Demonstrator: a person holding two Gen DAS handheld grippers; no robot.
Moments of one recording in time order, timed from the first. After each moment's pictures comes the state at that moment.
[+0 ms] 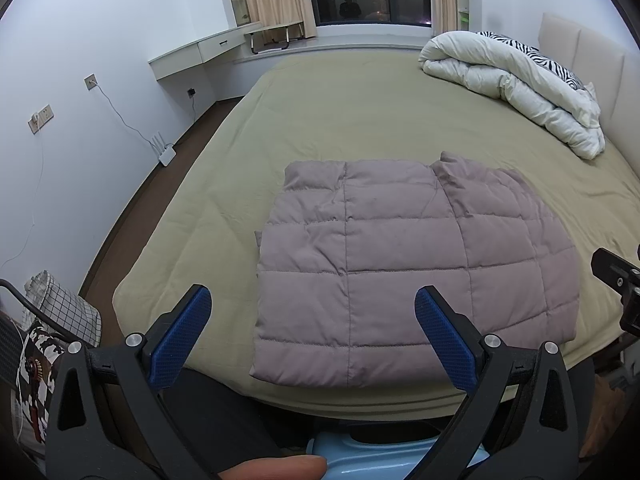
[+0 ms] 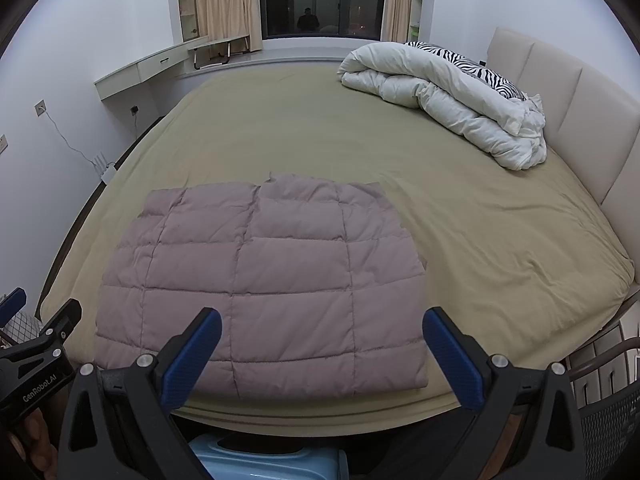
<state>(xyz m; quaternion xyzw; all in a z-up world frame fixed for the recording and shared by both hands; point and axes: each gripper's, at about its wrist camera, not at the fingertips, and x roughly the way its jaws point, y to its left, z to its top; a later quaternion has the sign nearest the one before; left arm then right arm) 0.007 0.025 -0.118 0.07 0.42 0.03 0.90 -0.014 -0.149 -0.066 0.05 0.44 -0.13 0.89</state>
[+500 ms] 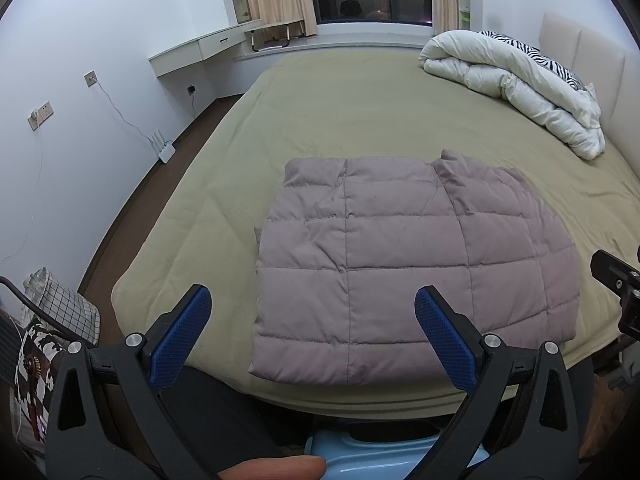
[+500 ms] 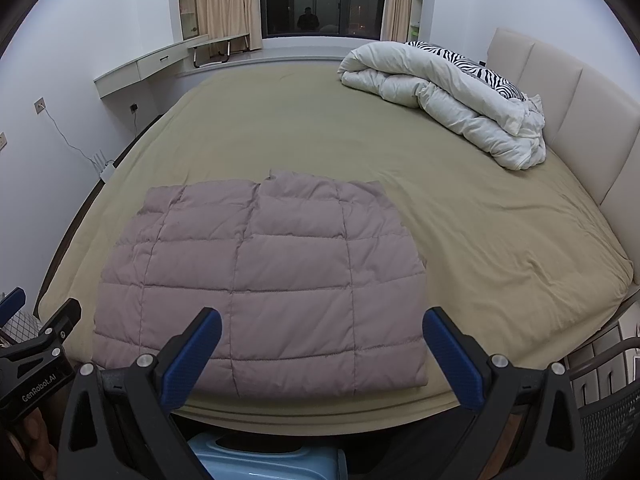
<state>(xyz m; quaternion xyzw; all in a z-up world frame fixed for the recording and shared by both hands) 0.005 0.025 -0.121 0.07 0.42 0.03 0.90 -0.014 -0.150 -0.066 0.05 0.44 -0.13 0.89</state>
